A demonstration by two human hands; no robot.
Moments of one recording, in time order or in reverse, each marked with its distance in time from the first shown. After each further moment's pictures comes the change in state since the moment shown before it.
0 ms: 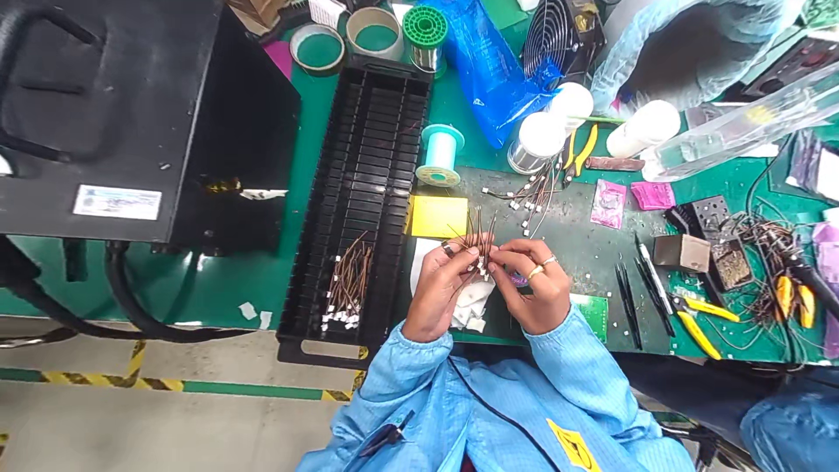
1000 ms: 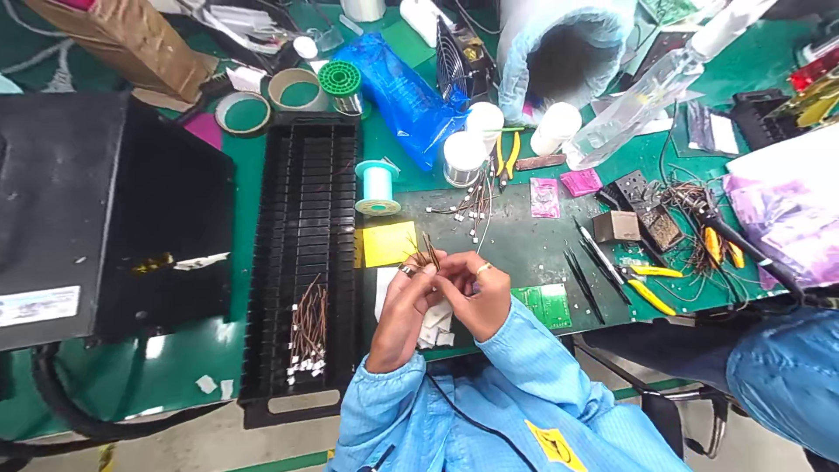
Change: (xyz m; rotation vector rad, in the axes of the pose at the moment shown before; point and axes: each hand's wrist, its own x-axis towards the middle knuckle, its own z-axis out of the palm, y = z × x) left_hand -0.004 -0.002 0.004 0.135 -0.155 0.025; right_hand 0.004 -0.021 0.015 0.221 0.181 0.227
